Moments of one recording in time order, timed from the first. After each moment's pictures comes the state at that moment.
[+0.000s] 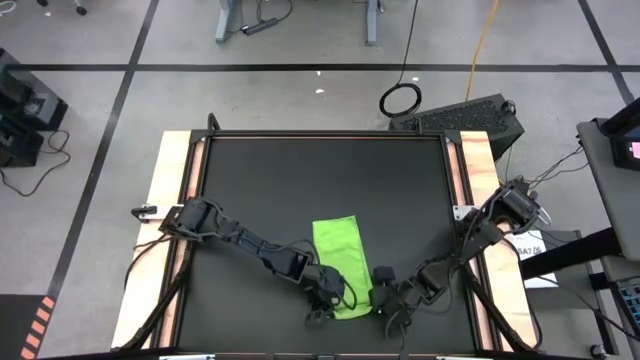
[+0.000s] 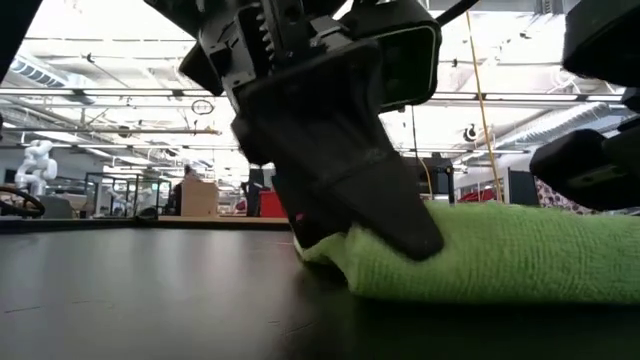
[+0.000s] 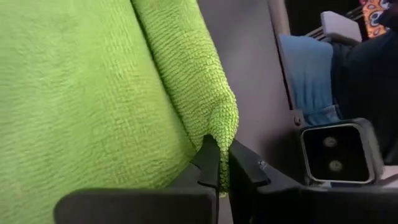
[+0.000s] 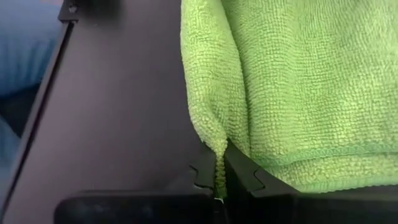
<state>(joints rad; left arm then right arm) -0.37 2.16 1.34 0.04 0.41 -0.49 0.73 1.77 0.80 -0.01 0.17 0.61</state>
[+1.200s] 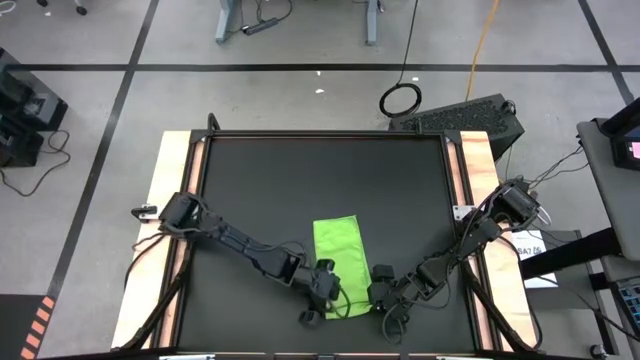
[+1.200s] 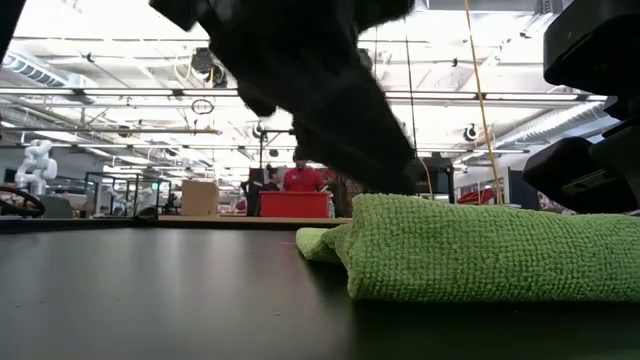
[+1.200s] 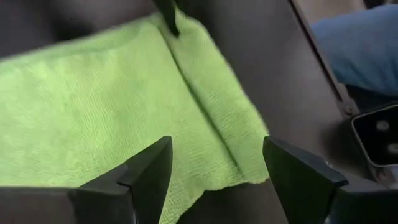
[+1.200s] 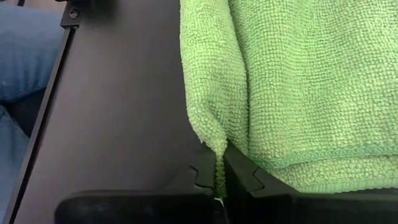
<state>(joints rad) -0.40 2.05 1.35 -0.11 0.10 -0.19 0.67 1.75 0.78 0.01 0.12 0.61</state>
